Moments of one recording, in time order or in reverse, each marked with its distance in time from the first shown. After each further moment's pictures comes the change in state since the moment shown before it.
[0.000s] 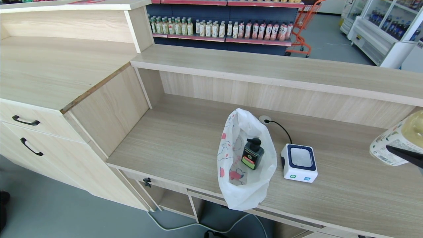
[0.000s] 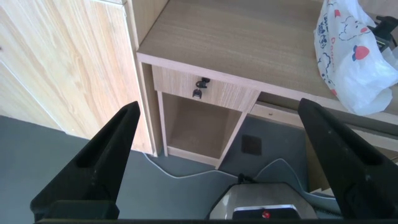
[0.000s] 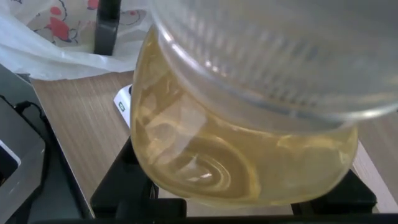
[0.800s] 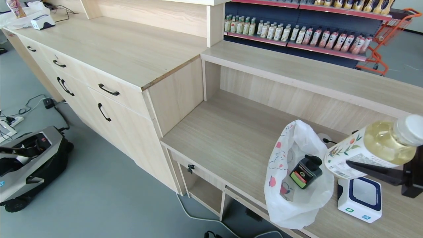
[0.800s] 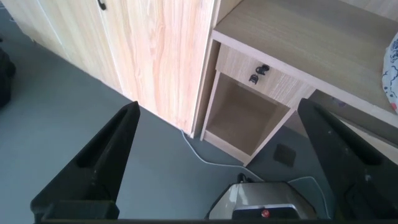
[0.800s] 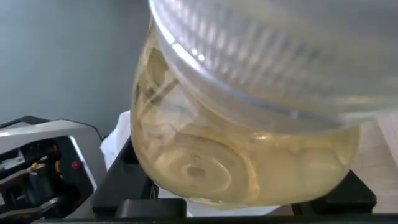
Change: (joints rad) left arm 0.000 0.000 0.000 0.000 0.000 0.000; right arm 0.357 0.040 0.046 -0.023 0.030 0.141
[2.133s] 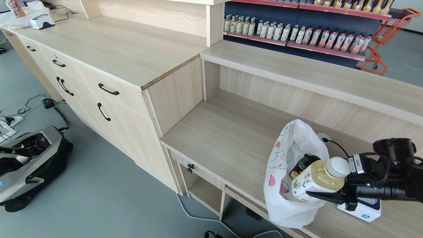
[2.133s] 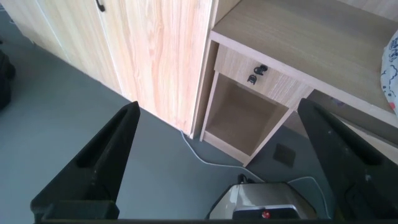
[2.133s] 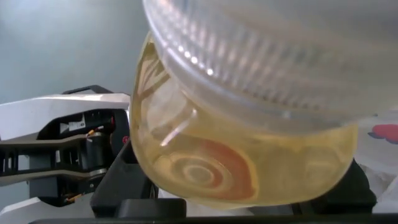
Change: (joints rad) left arm 0.000 0.000 0.000 0.000 0.001 0.000; right arm 0.006 0.573 0.032 -0.140 0.174 -0.338
